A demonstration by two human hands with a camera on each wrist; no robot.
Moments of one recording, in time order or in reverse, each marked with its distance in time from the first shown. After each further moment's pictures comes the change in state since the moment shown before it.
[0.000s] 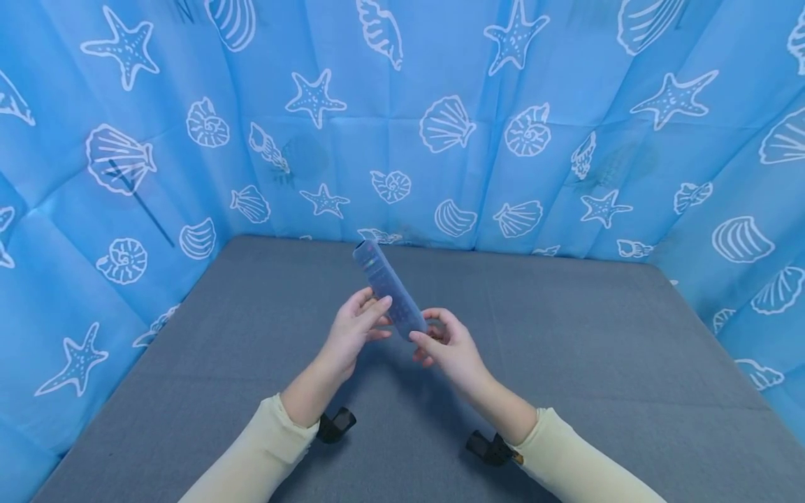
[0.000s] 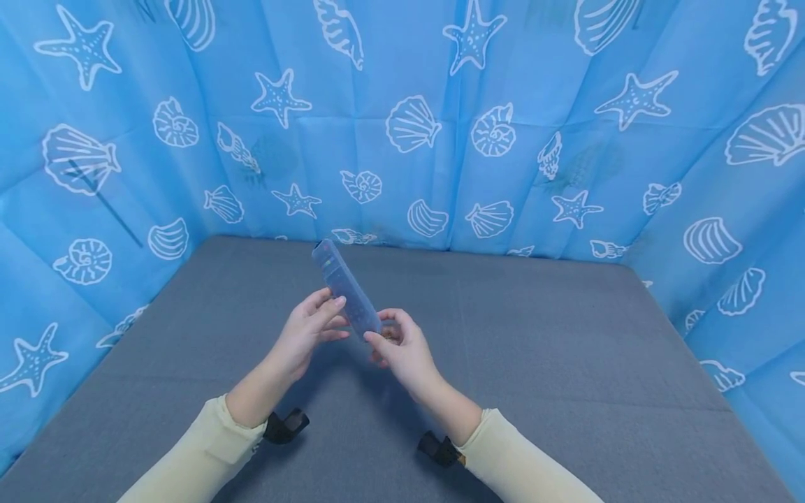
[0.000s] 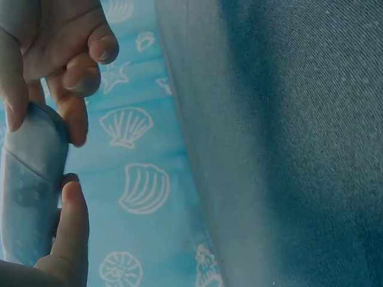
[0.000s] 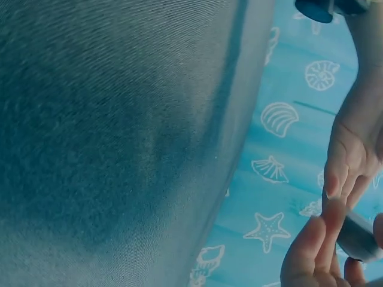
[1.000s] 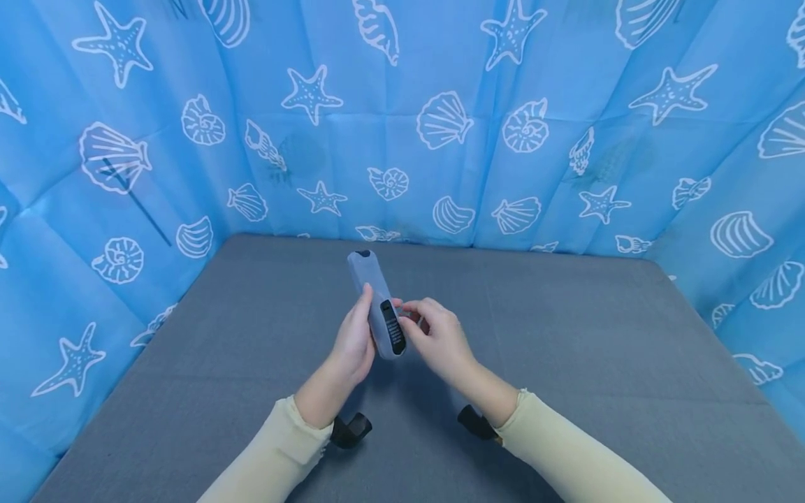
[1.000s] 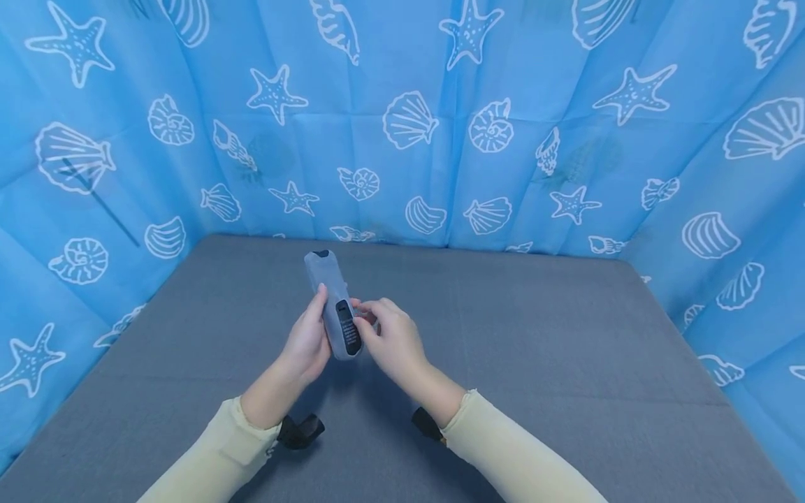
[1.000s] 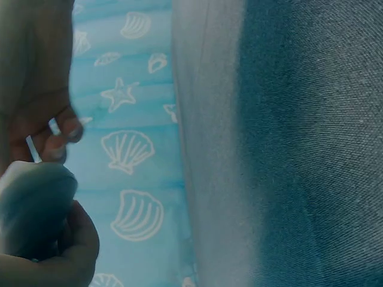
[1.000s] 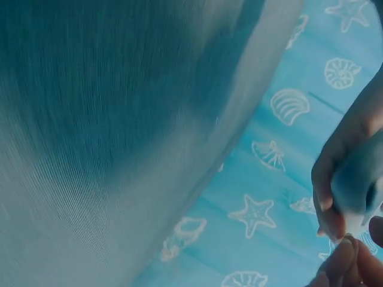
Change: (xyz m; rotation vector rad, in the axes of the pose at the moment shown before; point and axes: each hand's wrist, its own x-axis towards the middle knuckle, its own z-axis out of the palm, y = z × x) left_hand -0.001 -0.009 0.016 -0.286 -0.009 -0.113; right_hand 0.014 -0.007 0.013 -0.552 0.137 -0.447
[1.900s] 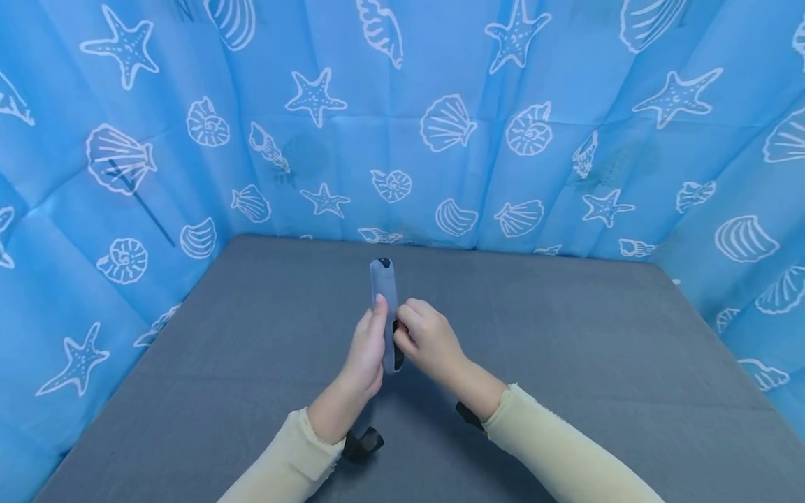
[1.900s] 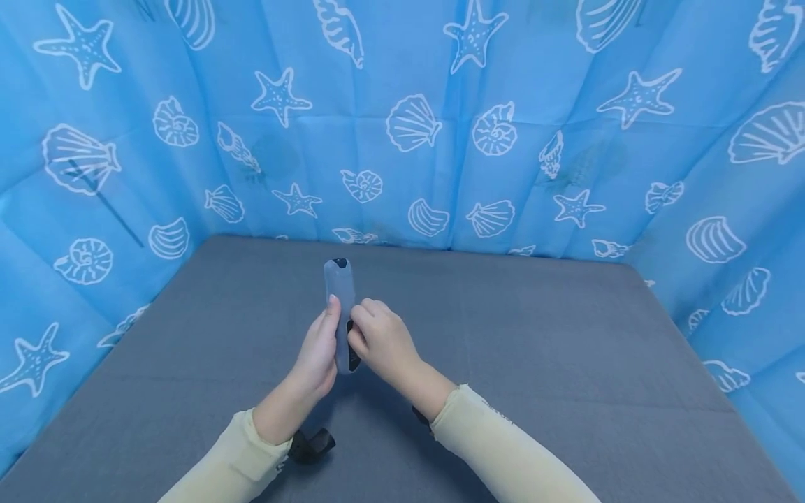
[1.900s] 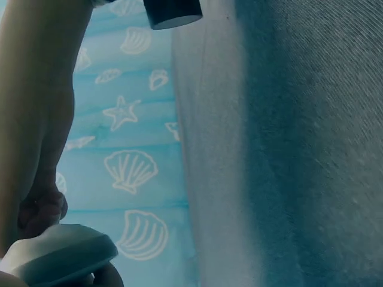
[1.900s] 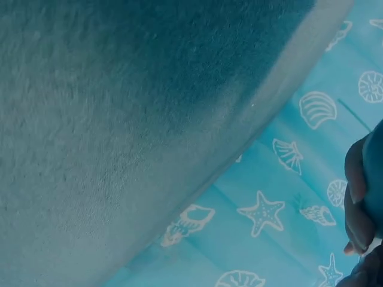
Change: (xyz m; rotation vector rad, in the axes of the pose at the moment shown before) left_hand -0.010 -0.012 0.008 0.084 0.006 0.129; right_hand 0.014 0.018 0.017 -0.244 0.105 -0.549
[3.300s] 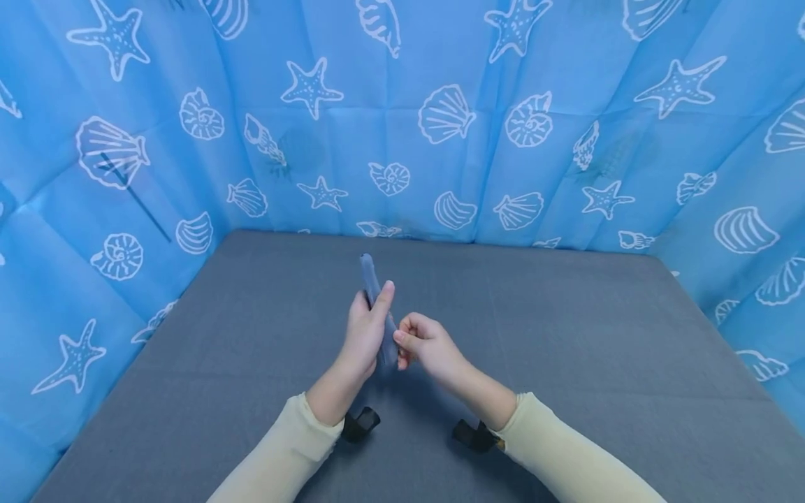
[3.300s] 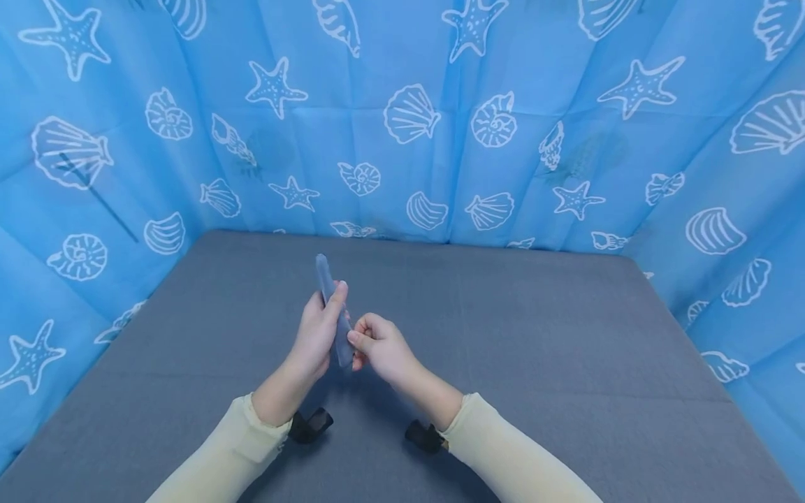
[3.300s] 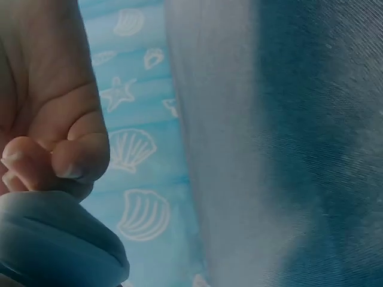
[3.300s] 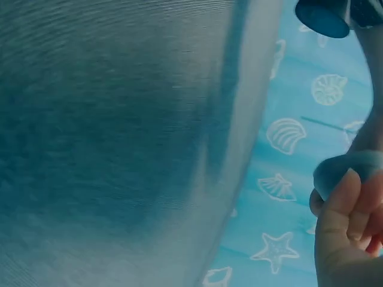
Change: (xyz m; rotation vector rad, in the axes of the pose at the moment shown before) left_hand 0.015 0.004 0.000 0.185 0.156 0.069; right_hand -0.010 -0.021 -0.014 0.908 -0.287 0.830
